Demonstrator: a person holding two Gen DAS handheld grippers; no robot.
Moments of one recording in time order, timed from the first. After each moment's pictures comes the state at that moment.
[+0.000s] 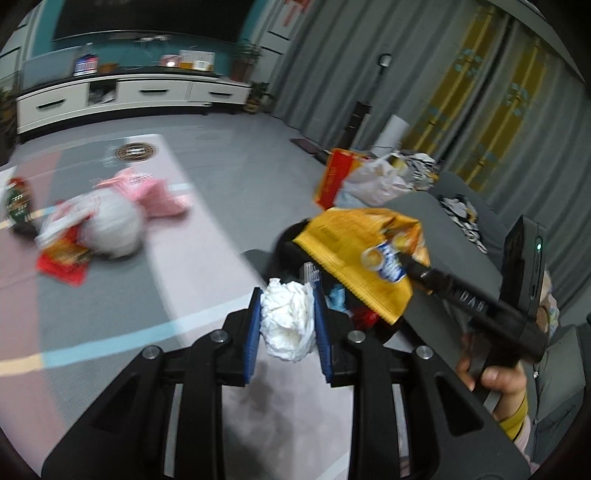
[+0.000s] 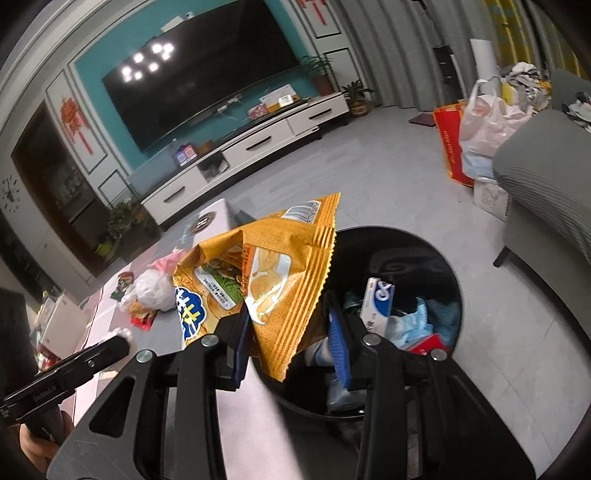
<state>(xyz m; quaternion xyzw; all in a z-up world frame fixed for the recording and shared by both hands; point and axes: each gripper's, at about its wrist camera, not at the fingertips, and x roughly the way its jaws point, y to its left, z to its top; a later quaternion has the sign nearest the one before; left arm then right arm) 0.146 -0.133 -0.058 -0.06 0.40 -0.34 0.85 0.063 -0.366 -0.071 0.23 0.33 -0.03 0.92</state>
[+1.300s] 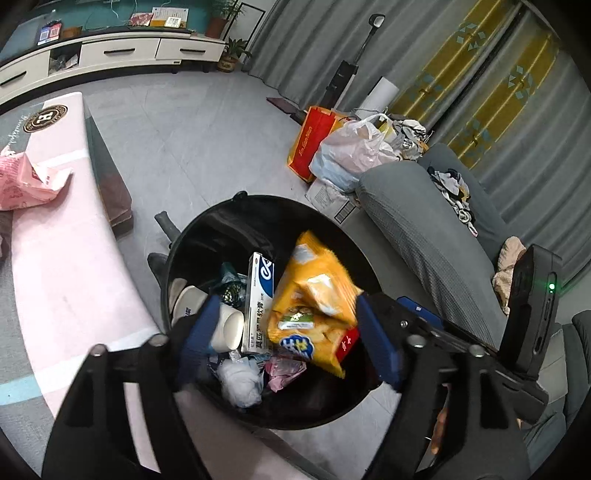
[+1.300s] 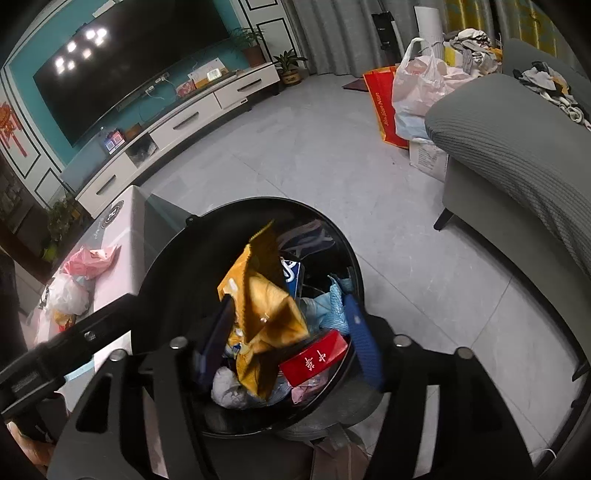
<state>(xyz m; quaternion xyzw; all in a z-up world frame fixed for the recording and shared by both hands) 0.192 -0.251 -0.109 -0.06 0.46 -0.38 0.80 0.073 -0.426 -0.115 0.22 0.40 -0.14 0.88</state>
